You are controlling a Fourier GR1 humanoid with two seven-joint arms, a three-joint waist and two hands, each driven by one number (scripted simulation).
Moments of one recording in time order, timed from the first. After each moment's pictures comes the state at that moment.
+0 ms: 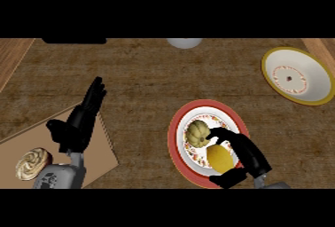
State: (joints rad) left arm -0.14 0.09 -0.07 -1.55 -0.02 0.08 0.09; right arm -0.03 -0.20 0.31 -1.41 0.52 0.08 -0.06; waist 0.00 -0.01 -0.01
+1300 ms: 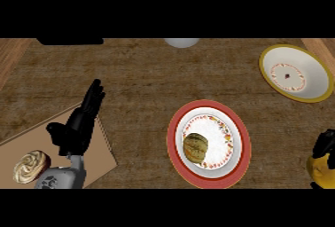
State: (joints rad) left arm -0.12 0.07 -0.06 -1.56 -0.04 0.09 0.08; right arm 0.12 -0.61 -0.14 -1.69 0.01 0.44 -0.63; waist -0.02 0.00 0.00
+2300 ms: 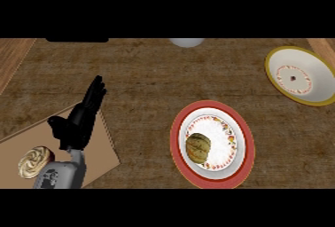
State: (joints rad) left arm -0.16 0.07 -0.03 -1.52 -0.04 0.05 0.08; right arm -0.30 -0.74 -0.31 -1.74 -0.17 0.40 0.00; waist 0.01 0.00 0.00
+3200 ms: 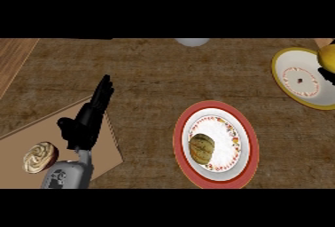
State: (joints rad) left arm -0.17 0.04 -0.07 -1.53 -0.06 0.06 0.08; right arm -0.67 -0.73 -0.14 -0.89 0.42 0.09 -0.43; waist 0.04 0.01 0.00
